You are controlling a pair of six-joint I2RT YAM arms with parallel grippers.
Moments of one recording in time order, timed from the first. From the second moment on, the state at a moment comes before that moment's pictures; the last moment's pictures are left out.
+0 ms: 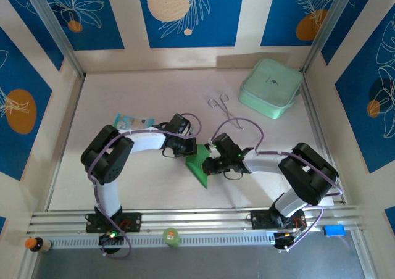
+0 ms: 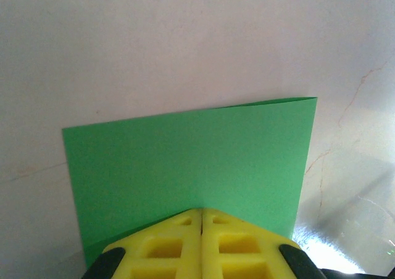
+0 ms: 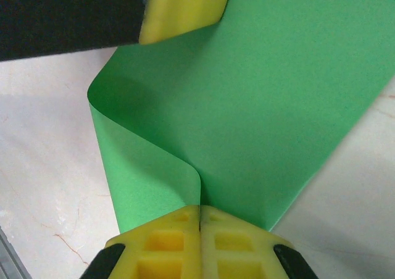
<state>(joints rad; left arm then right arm) -0.66 1.87 1.04 -0.26 0.41 -0.68 0.74 1.54 0.60 -0.03 -0.36 0.55</state>
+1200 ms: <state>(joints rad) -0.66 1.87 1.04 -0.24 0.41 -0.68 0.74 1.56 0.62 -0.06 -0.35 0.55</state>
